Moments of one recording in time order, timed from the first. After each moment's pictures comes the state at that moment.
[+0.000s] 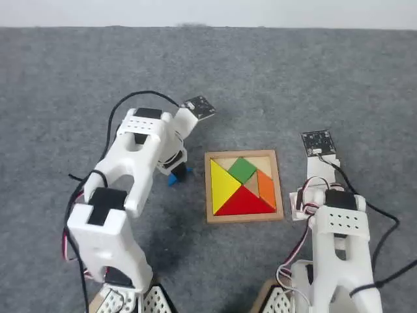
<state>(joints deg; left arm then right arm) 2.4 19.6 15.3 67.6 -35.8 3.7 -43.2 65.9 58.7 12.8</state>
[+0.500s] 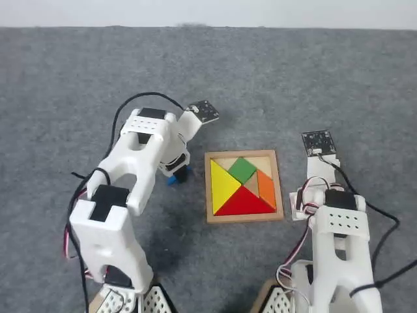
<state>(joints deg) 3.3 22.1 14.0 69.8 -36.8 3.7 -43.2 65.9 58.7 12.5</state>
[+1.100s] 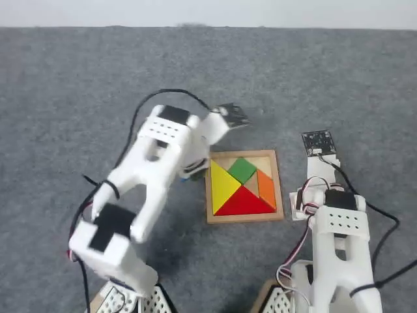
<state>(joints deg) 16.4 8.0 13.7 78.5 -34.9 3.7 -43.2 65.9 58.7 12.5</state>
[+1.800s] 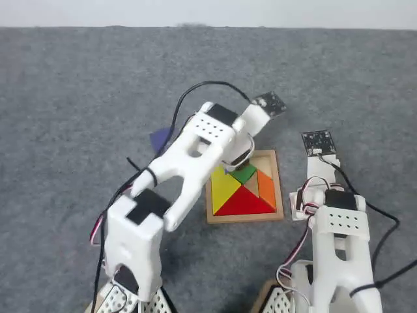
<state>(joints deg) 25.8 27.4 -8.3 76.5 -13.3 4.3 -43.2 65.9 58.7 12.5</state>
